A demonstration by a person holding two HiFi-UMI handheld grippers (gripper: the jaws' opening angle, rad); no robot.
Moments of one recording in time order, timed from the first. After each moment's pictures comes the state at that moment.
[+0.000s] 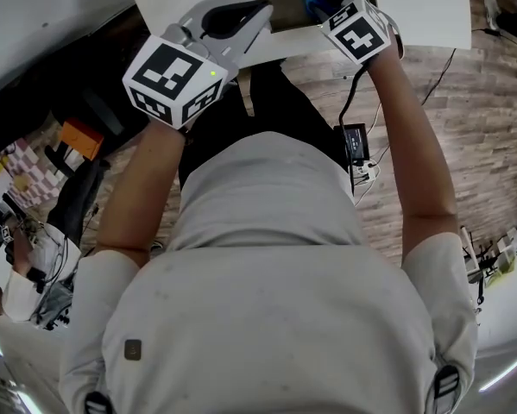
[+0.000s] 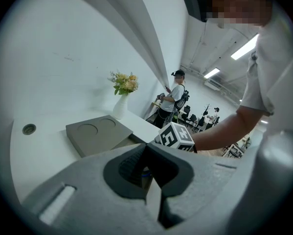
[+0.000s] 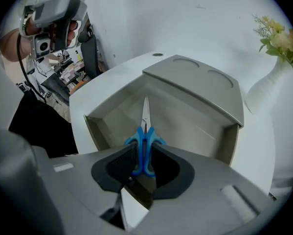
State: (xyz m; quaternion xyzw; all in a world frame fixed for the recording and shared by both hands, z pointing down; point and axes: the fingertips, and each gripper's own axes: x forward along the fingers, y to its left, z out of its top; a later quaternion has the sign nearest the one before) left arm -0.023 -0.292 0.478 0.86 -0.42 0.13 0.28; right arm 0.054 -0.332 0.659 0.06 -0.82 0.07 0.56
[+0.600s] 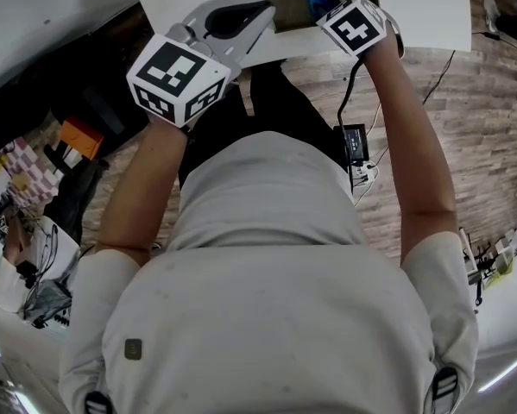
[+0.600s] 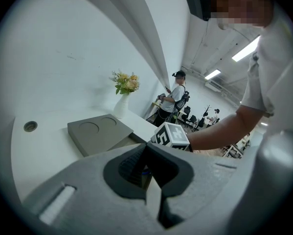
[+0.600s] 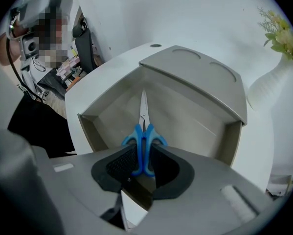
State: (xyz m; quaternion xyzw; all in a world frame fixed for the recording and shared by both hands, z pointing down) left arm -0.026 -0.289 0.479 0.85 -0.42 0.12 0.28; right arm 0.056 -0.337 0.666 0.06 -0.79 0.08 0.60
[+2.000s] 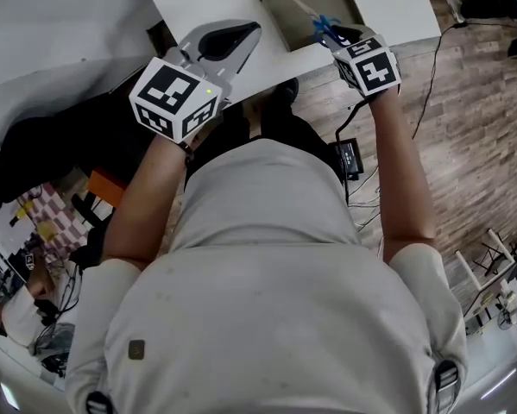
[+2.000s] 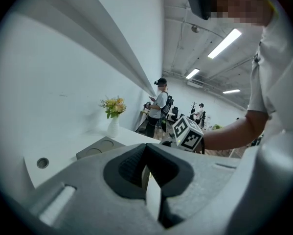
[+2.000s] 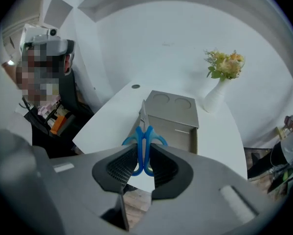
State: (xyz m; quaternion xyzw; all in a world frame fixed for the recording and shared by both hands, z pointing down) left arm -0.064 -0.245 0.377 0.90 -0.38 0.12 0.18; right arm 0.062 -0.299 0.529 0.25 -0.83 0.14 0.47
